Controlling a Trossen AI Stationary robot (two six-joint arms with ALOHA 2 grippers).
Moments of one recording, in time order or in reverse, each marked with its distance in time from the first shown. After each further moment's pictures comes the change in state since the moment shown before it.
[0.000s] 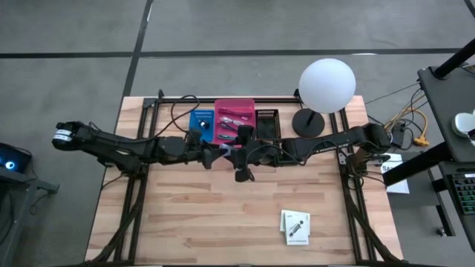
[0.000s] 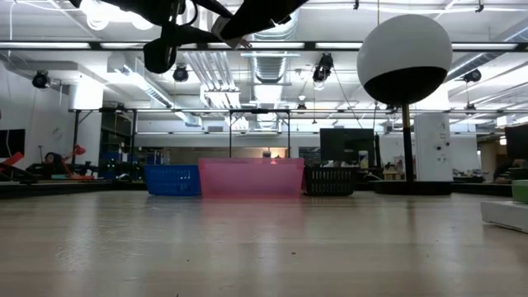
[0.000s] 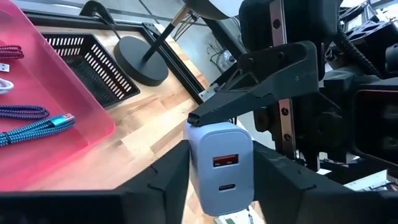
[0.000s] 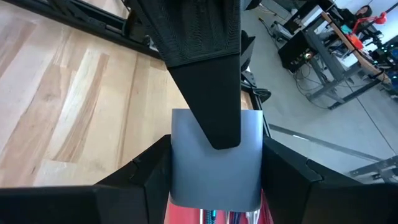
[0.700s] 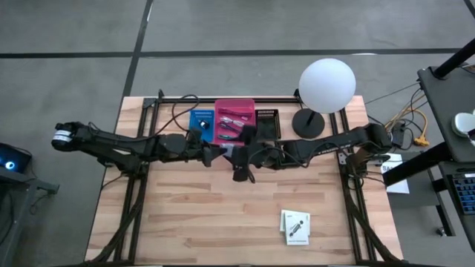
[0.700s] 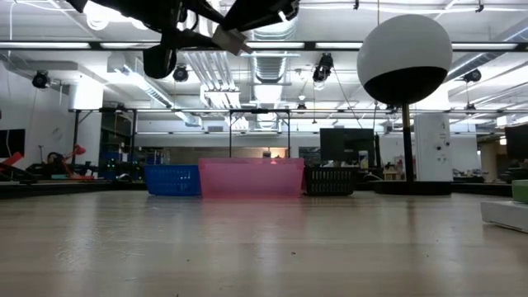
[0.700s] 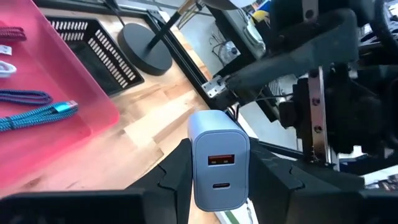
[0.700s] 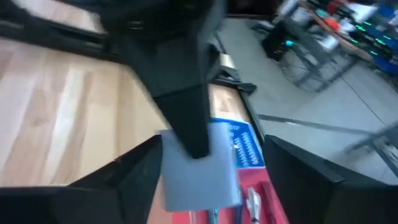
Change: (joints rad) left arm 0.023 -0.008 -0.005 -0.021 0.069 -0.036; right arm 0.006 -0.006 0.001 0.009 0.112 0.125
